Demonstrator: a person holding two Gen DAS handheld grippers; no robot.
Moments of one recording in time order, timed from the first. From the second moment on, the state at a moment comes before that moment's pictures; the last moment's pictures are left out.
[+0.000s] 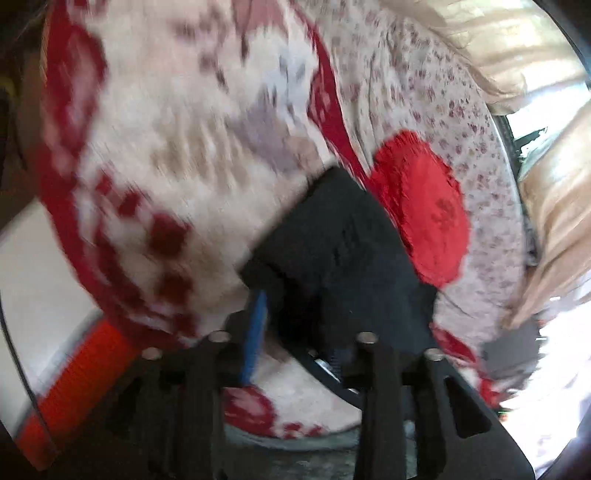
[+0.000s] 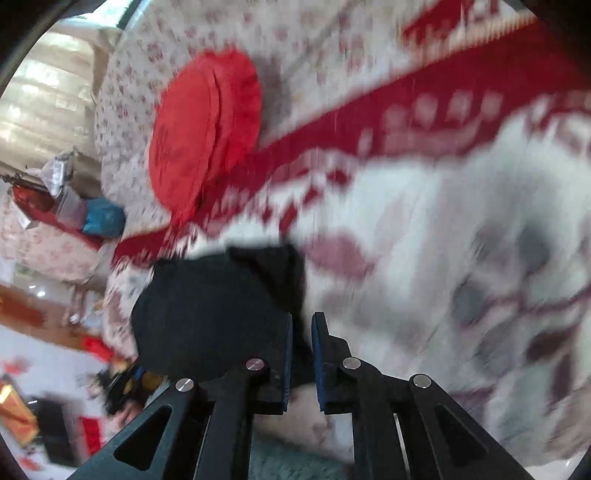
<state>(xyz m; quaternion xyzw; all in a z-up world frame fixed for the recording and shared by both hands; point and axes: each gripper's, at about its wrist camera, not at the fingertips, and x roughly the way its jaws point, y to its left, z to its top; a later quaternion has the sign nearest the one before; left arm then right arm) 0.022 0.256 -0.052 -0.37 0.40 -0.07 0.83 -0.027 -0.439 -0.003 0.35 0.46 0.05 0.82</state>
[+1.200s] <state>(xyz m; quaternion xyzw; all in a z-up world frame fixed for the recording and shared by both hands) 0.109 0.163 -0.012 -0.17 0.37 -0.05 0.91 0.157 -0.202 0.003 0.32 0.39 0.27 0.82</state>
